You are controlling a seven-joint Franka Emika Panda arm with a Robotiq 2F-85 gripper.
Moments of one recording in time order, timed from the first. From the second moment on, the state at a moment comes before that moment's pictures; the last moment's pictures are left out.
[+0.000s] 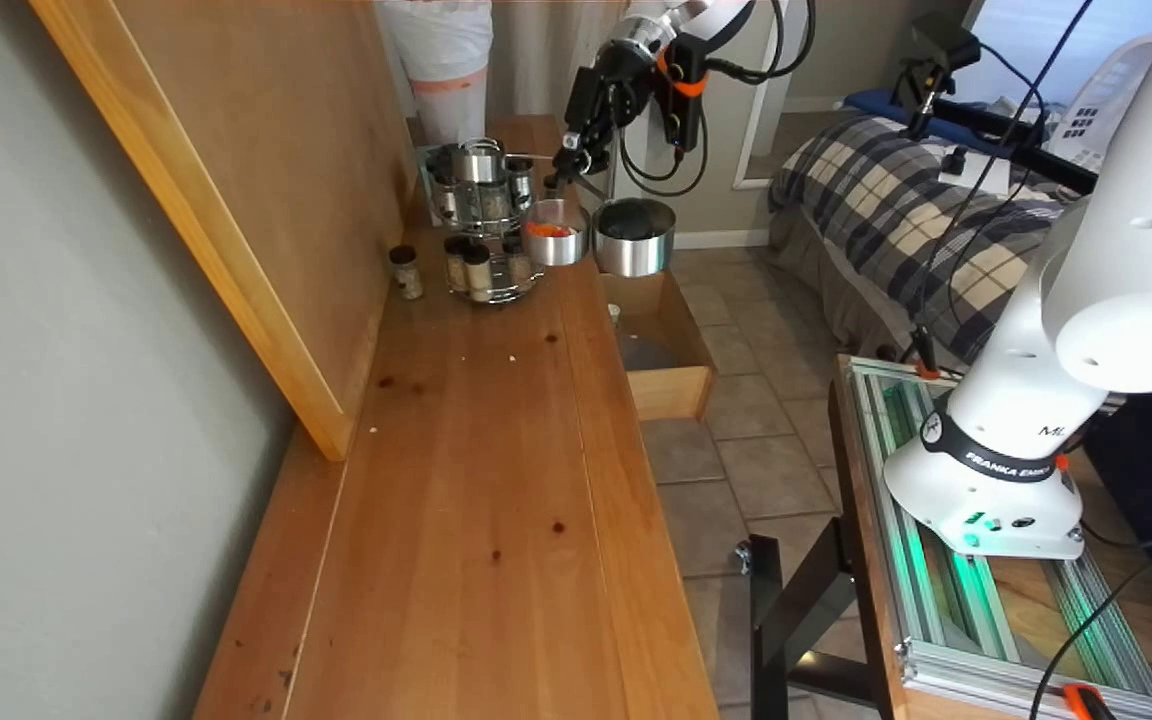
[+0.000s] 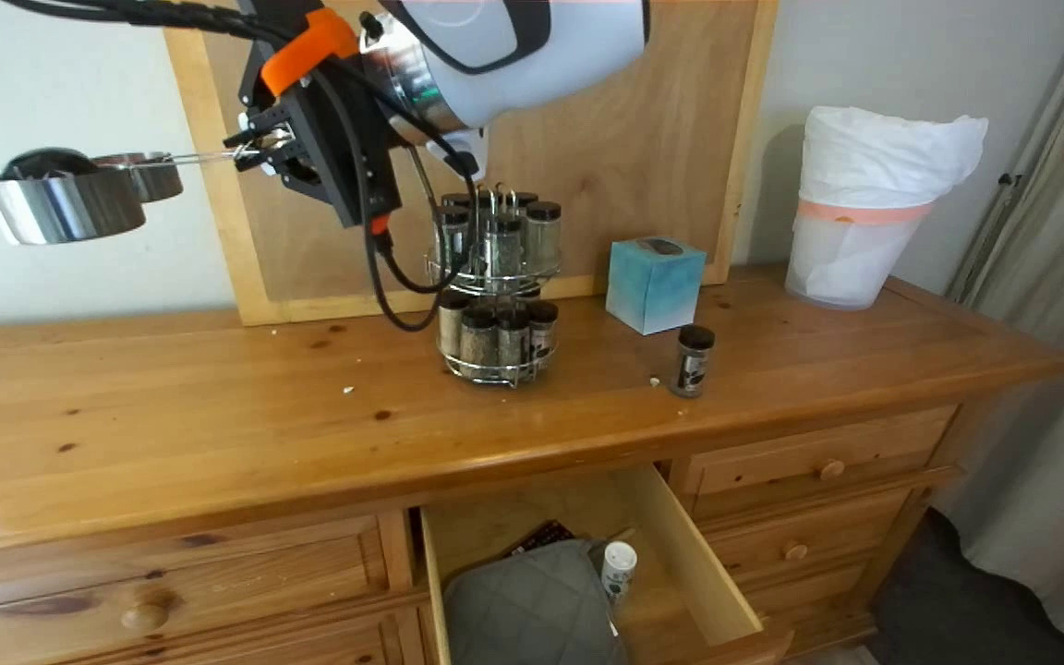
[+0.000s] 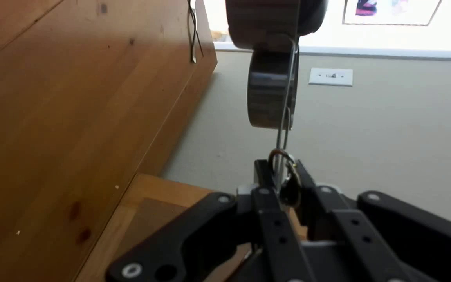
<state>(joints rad) -0.32 0.13 -0.27 -2.00 1.10 1.46 -0.67</state>
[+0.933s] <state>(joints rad) -0.40 0.15 -0.38 -2.05 1.36 1.70 -0.66</state>
